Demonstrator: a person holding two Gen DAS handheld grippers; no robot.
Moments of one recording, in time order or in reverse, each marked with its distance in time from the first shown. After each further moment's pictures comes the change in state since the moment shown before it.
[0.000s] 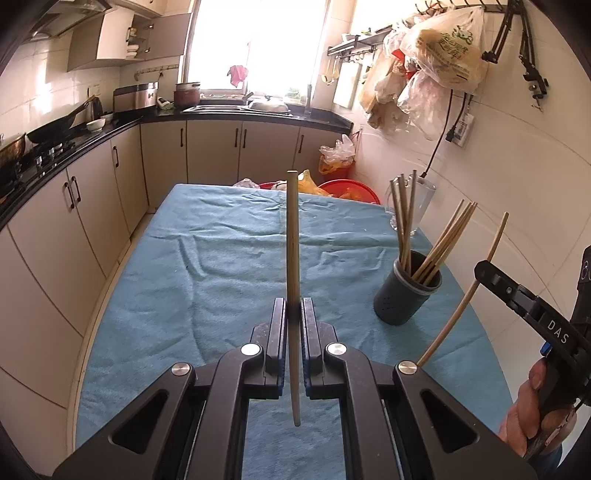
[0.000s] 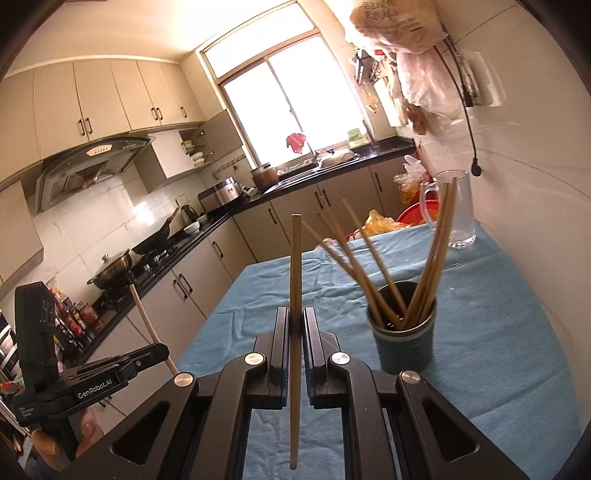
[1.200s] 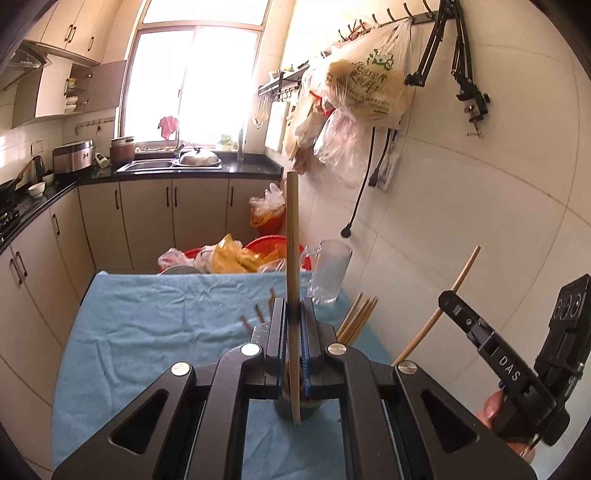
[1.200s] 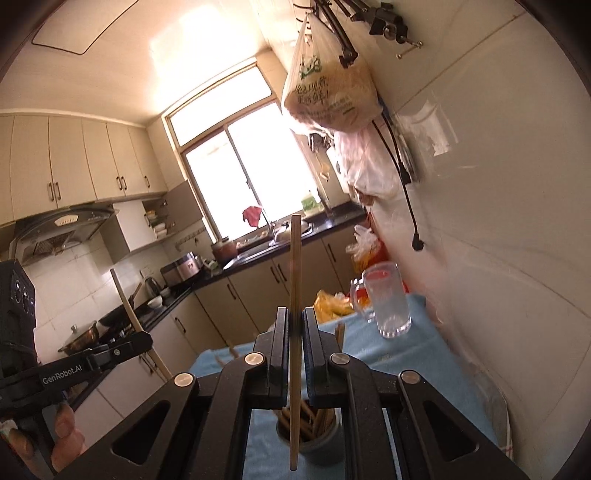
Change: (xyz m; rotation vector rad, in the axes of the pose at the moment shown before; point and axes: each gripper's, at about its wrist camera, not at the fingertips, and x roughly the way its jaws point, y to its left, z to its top) left arm 0.010 -0.137 0.118 0.117 -0.156 -0.183; right arm -0.056 -0.068 0.094 0.058 -0.267 -0.140
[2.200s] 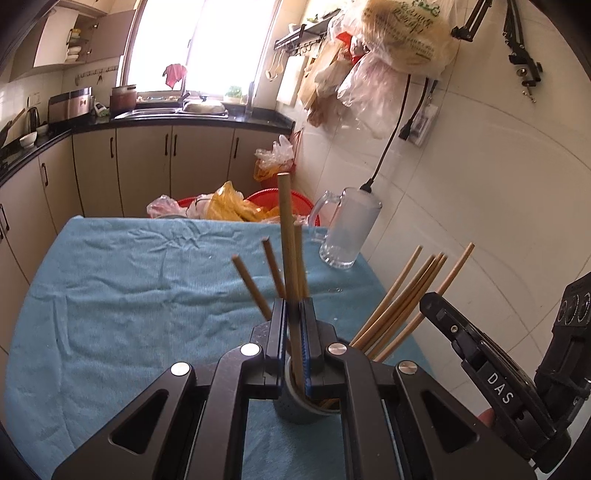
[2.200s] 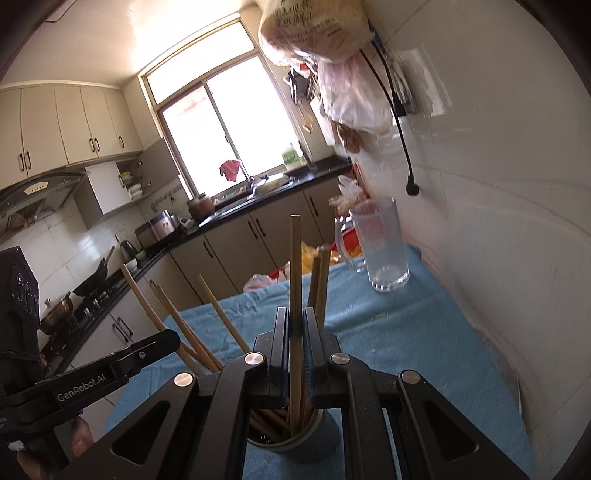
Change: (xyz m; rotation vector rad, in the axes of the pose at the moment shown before) left arm 0.111 0.033 -0.059 -0.095 0.156 -0.007; right arm 0.092 -0.027 -0.057 0.005 0.191 -0.074
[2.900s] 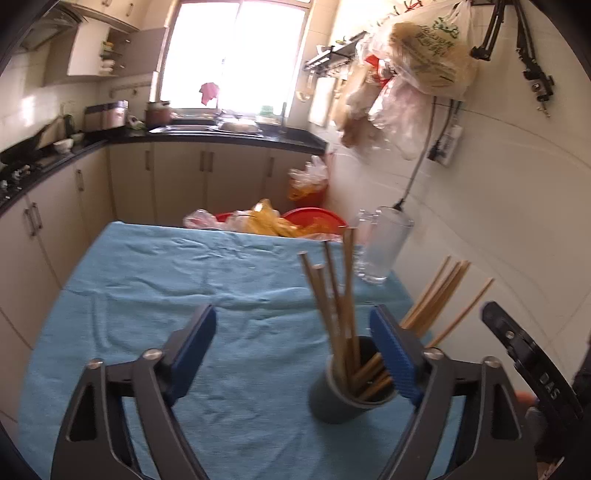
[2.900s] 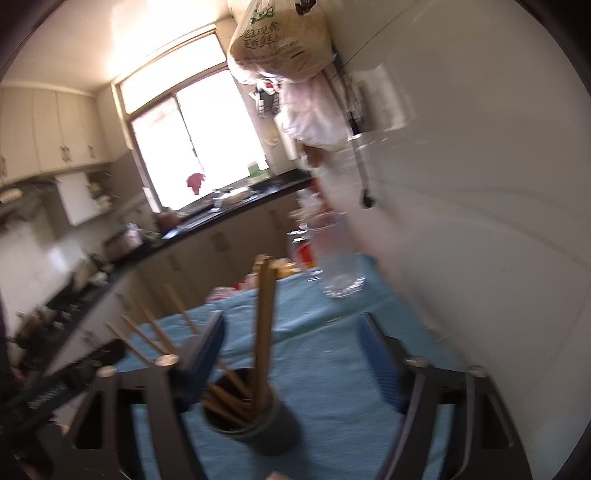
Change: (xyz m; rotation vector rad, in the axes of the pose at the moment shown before) left arm -0.031 0.016 -0.013 -0.027 -0.101 0.144; right arm -0.037 -0.006 -0.003 -0.006 -0.067 -0.194
